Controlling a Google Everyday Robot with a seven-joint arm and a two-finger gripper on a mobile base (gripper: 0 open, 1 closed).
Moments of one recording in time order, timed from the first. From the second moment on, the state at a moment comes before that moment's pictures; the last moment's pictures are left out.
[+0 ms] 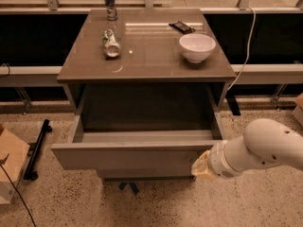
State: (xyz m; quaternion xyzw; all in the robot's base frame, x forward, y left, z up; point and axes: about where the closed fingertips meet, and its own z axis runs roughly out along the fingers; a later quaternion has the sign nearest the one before) arm 0.445 -0.159 0.636 -0.58 0.77 0.12 0.24
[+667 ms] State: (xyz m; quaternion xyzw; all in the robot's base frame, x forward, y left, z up) arm 0.492 -0.139 0.630 -0.59 0.75 0.10 0.29
